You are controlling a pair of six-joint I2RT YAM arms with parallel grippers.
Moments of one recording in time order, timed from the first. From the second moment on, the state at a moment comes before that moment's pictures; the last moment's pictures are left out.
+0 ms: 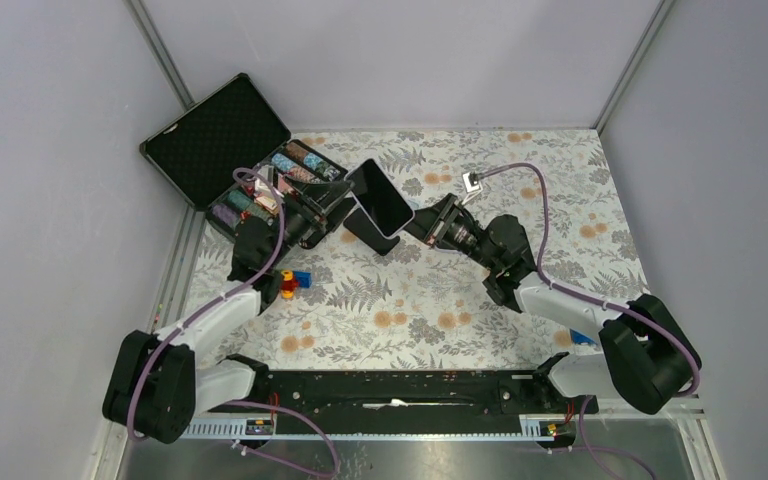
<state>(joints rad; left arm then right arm) -0.33 1.16 0.53 0.90 0.39 -1.48 0.63 1.31 0.62 0.90 -0.35 1.15</state>
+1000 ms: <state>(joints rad) -0.79 1.07 0.78 -0.11 -0.19 -0.41 0.63 1.46 0.49 0.74 -0.33 1.31</state>
